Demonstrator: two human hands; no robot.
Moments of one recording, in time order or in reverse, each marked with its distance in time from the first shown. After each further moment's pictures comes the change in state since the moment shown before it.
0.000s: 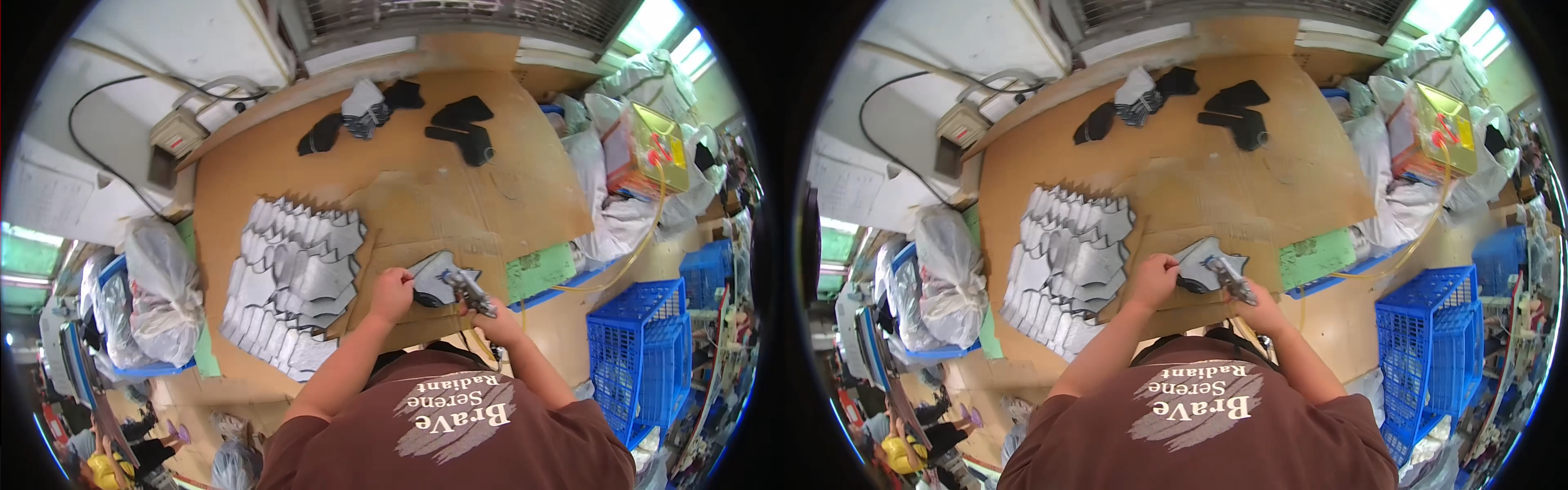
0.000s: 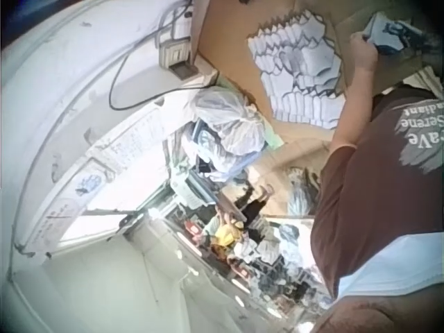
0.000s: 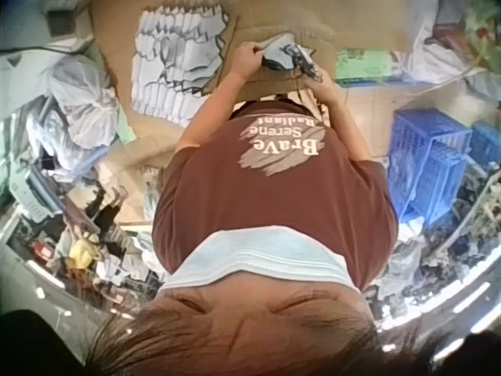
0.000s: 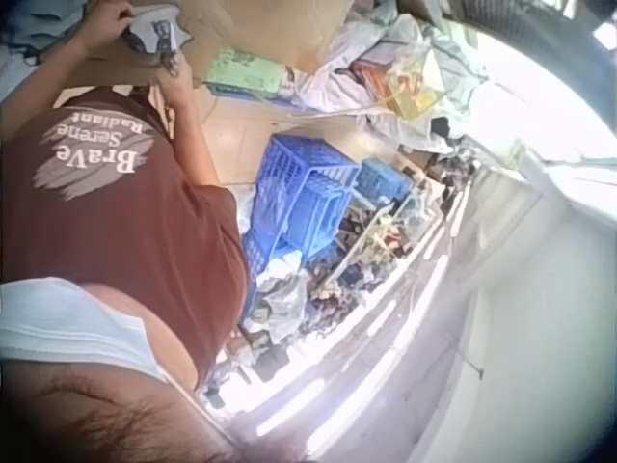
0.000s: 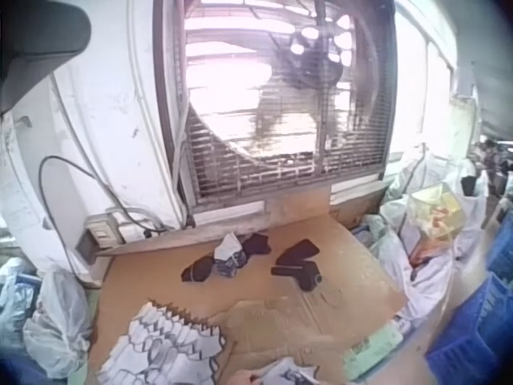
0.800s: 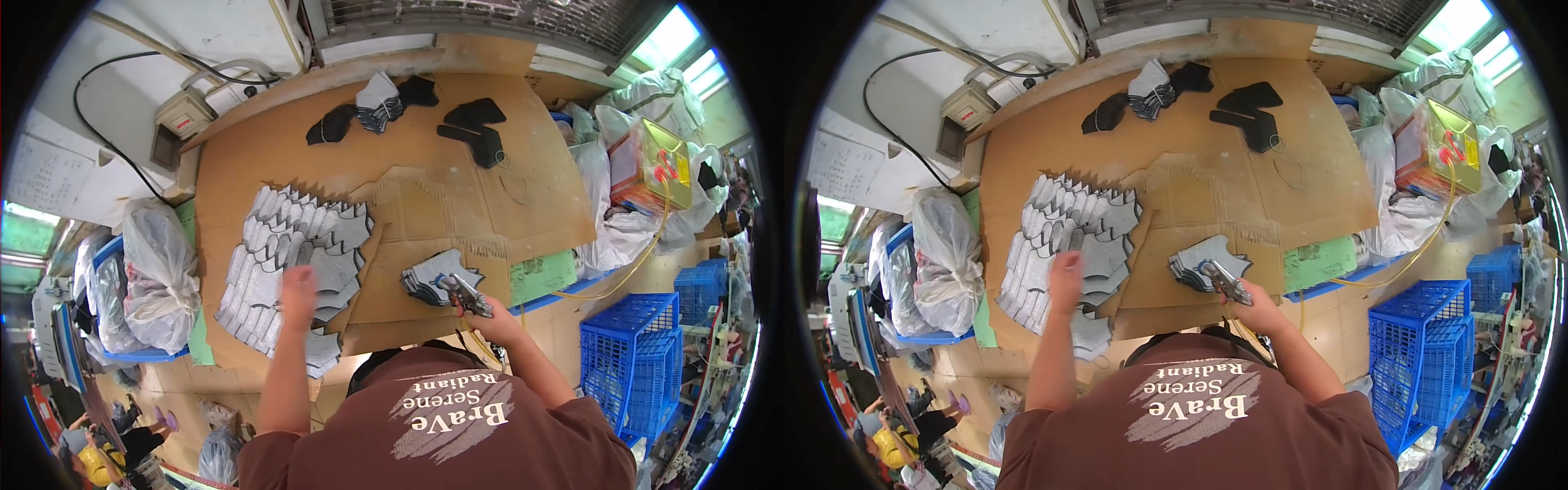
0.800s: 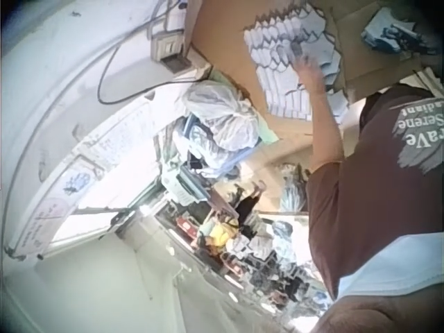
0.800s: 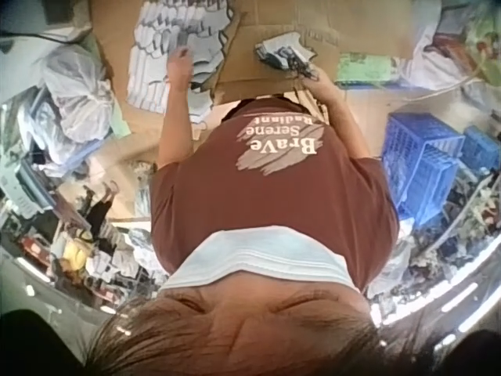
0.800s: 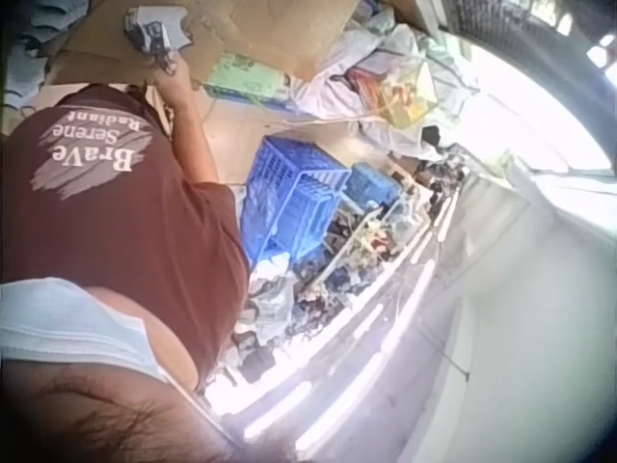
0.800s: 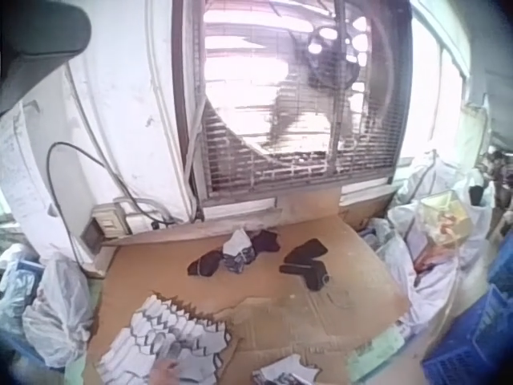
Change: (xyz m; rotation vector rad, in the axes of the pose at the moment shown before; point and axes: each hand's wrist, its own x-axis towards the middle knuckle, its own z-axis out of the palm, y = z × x) left_hand -0.029 -0.077 -0.140 0.109 0.319 -0.179; right_hand 0.007 -0.015 0.007 -0.047 -0.086 0.034
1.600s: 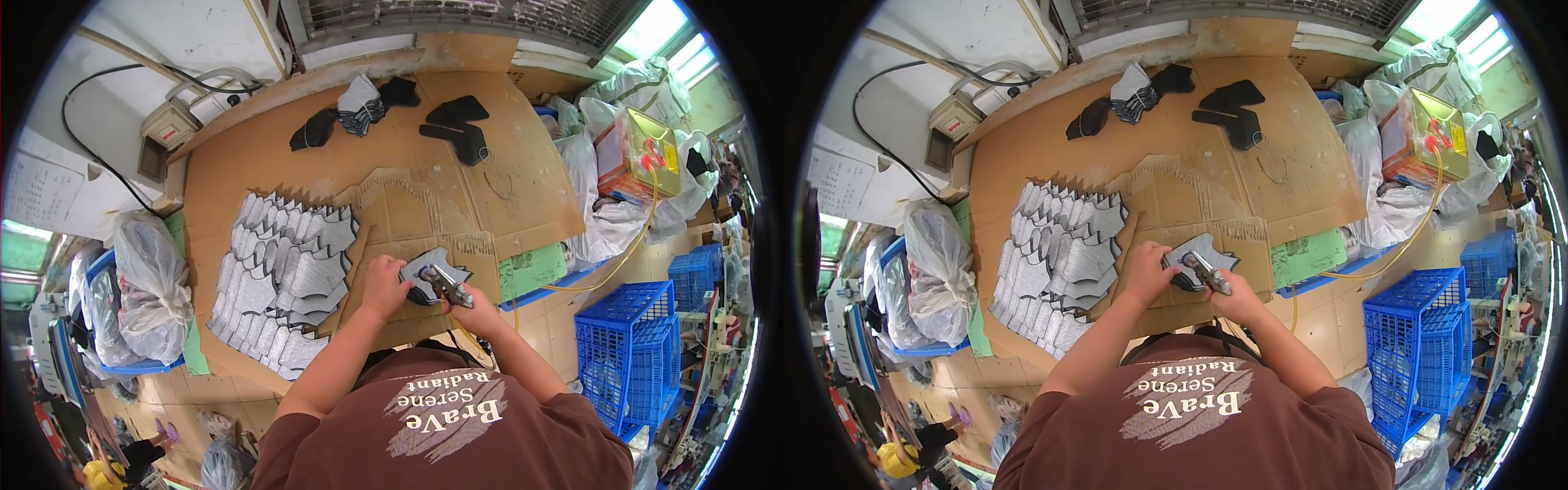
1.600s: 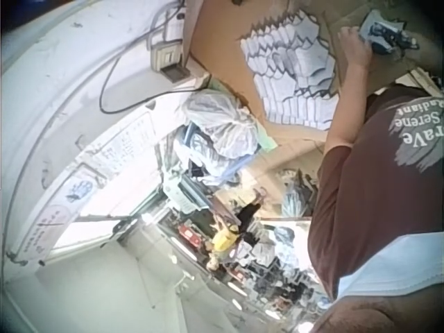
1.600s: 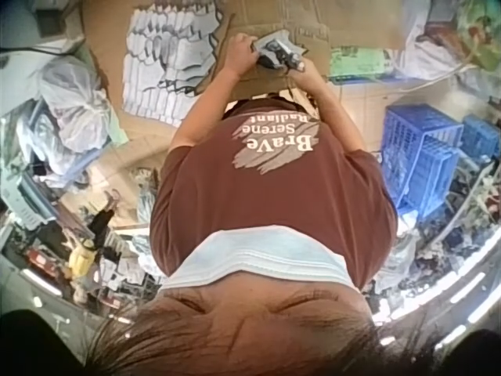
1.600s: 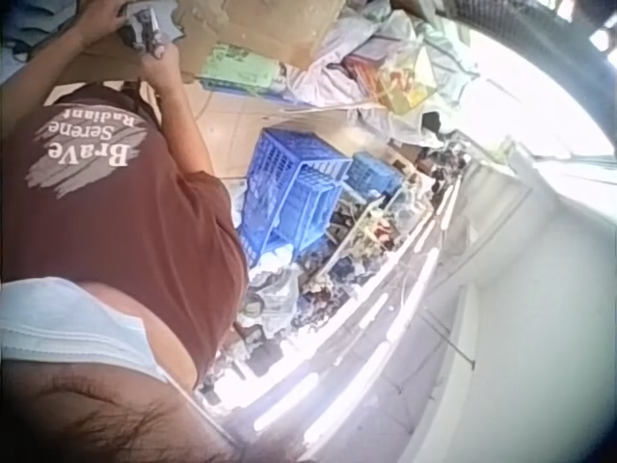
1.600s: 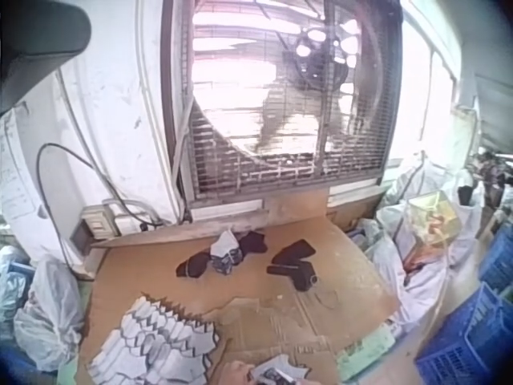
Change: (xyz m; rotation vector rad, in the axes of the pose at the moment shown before) left_hand -0.024 0.099 0.131 0.042 -0.354 0.368; right_hand 0.012 0.000 0.008 -0.085 0.101 -0.034
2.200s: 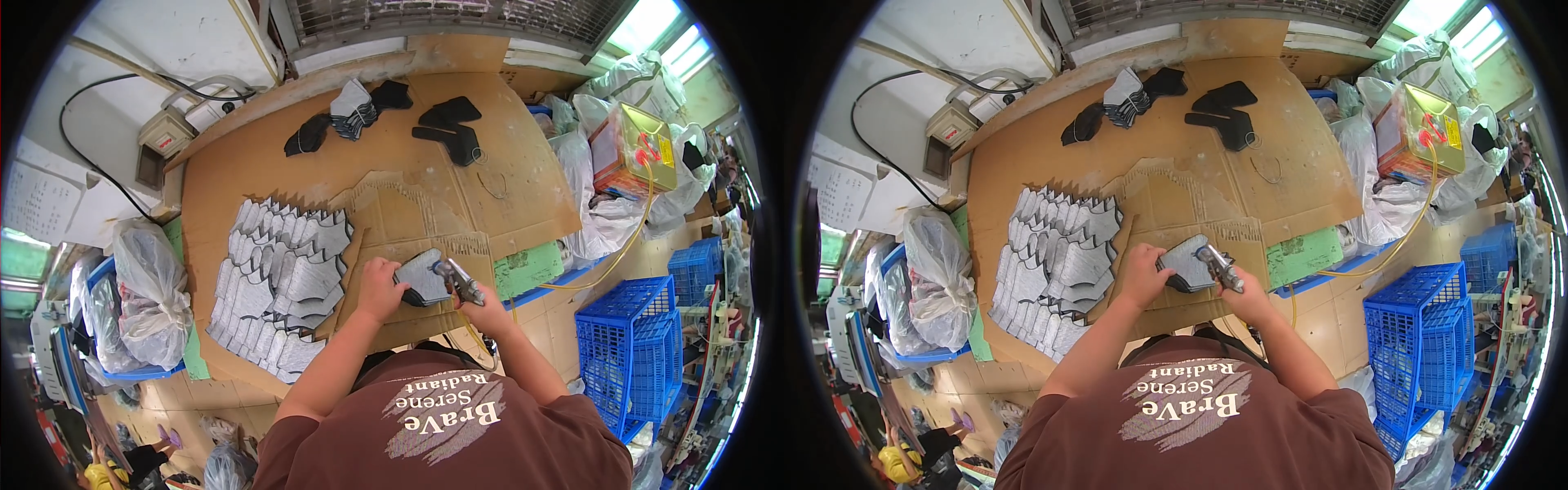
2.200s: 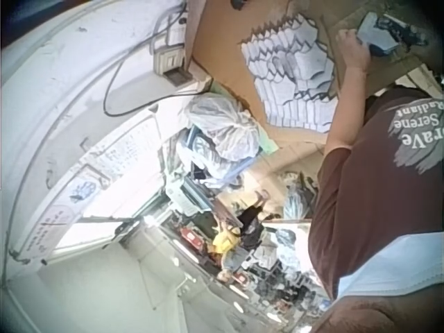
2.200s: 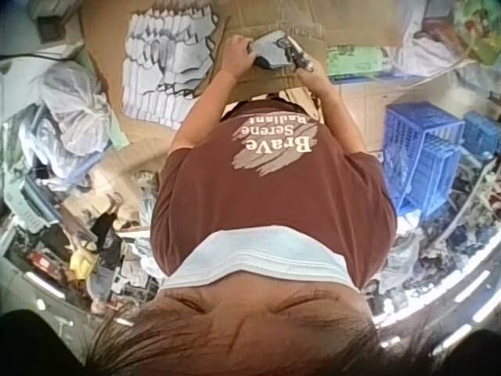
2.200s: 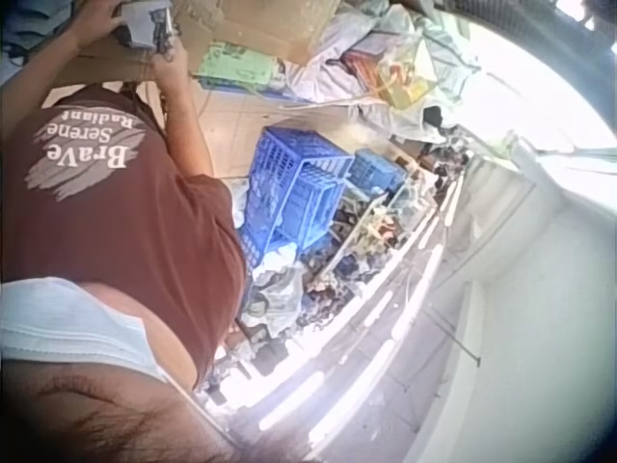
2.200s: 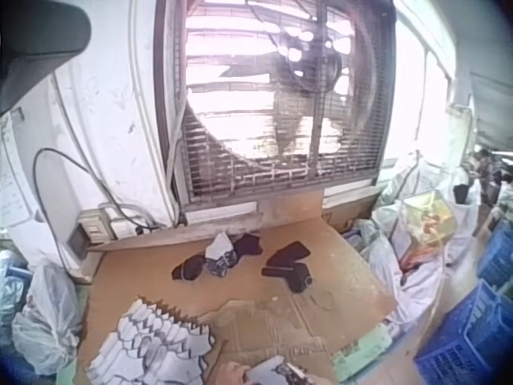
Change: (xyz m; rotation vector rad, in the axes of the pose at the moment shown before) left_hand -0.001 0.000 0.003 0.014 0.059 0.041; right_hand -0.011 -0.003 -0.019 0.108 0.116 0.032
